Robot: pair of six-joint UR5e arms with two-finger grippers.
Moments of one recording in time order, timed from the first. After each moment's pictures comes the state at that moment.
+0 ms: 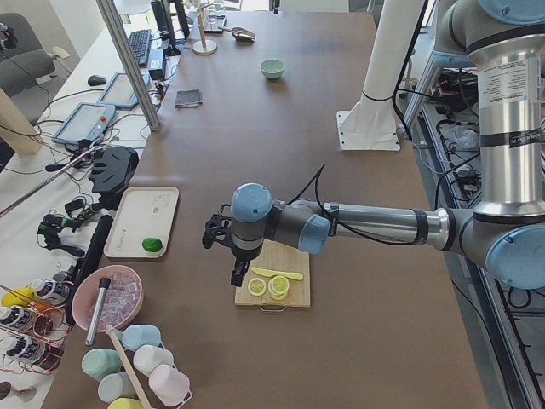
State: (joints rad) left arm -1.49 -1.43 -1.76 -1.82 -2.34 -0.05; right arm 1.46 -1.74 1.83 -1.43 2.43 0.05
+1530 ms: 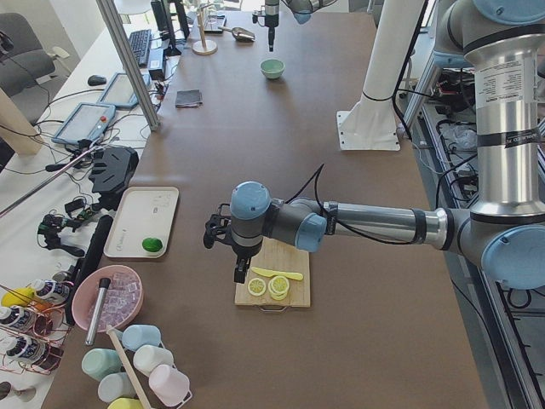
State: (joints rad) left arm -1.45 -1.43 -1.76 -1.82 -2.34 -0.16; right arm 0.99 -1.60 1.80 -1.18 2.25 0.81
